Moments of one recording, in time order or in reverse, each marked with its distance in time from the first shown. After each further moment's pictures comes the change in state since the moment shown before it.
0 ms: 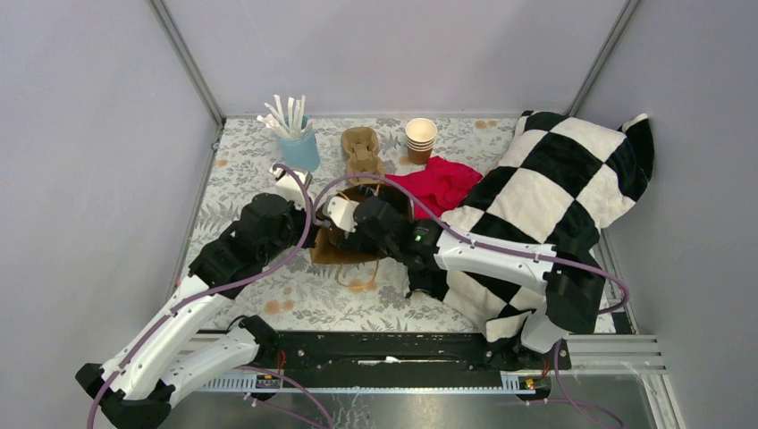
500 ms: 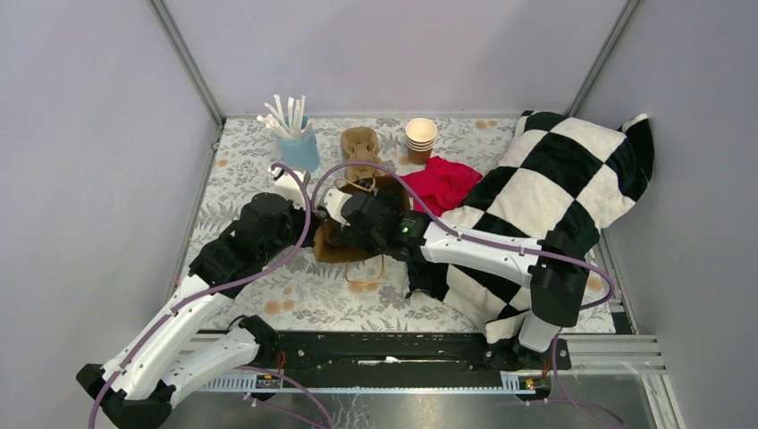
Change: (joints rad) left arm 0.010 0.003 -0.004 -0.002 -0.008 -0.001; right arm 0.001 0.092 0.187 -0.220 0.089 0.134
